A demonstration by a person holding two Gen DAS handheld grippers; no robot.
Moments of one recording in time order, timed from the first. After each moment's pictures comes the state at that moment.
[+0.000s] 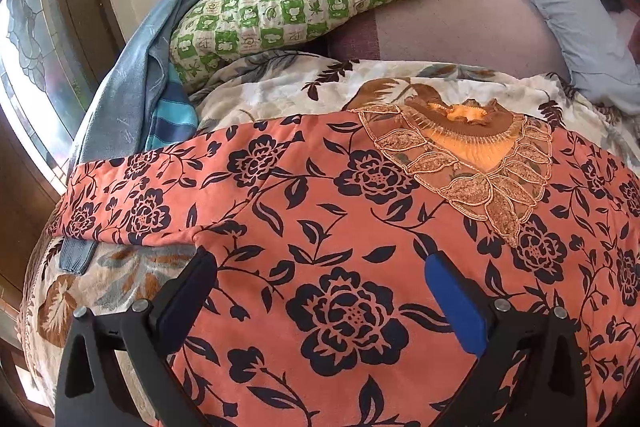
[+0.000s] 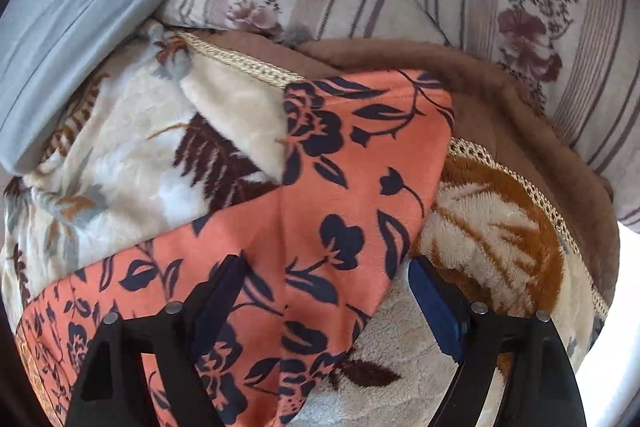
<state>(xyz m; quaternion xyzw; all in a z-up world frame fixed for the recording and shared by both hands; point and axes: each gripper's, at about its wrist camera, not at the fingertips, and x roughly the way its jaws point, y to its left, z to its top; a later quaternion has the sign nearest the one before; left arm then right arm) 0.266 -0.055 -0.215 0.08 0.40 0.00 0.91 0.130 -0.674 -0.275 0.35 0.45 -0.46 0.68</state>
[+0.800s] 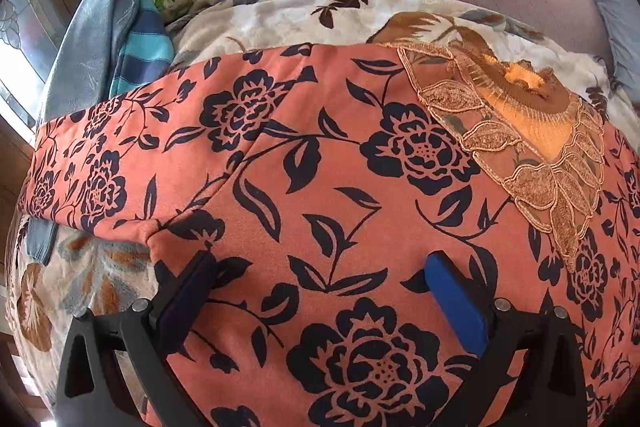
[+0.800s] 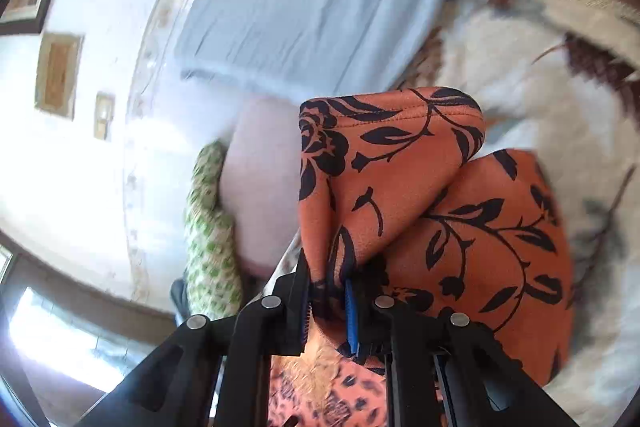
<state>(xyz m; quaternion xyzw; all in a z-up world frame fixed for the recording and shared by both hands) 0.333 -0.038 -0.250 0.05 0.51 0.00 0.86 0.230 -0.487 -0.198 0.53 0.27 0.02 0.80</state>
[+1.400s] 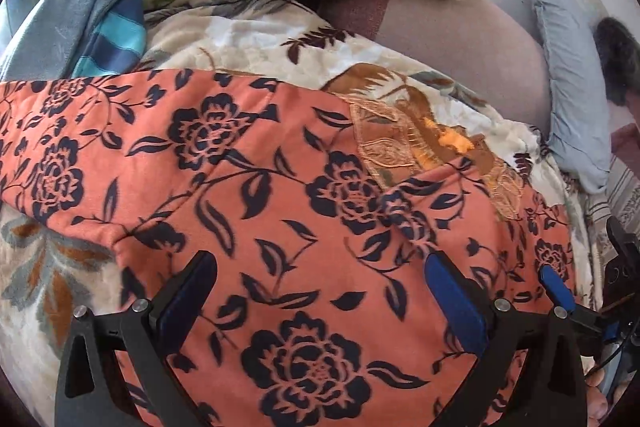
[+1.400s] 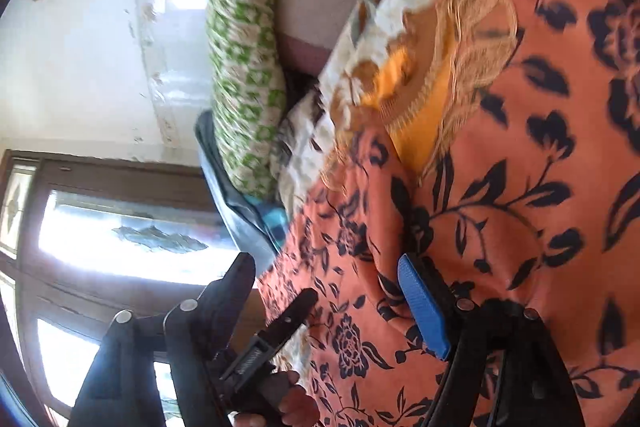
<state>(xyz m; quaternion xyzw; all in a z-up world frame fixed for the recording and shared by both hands) 0.332 -0.027 -0.228 -0.11 0.48 -0.11 0.86 0.270 -0.313 -0.274 0.55 0.33 0.19 0.74</state>
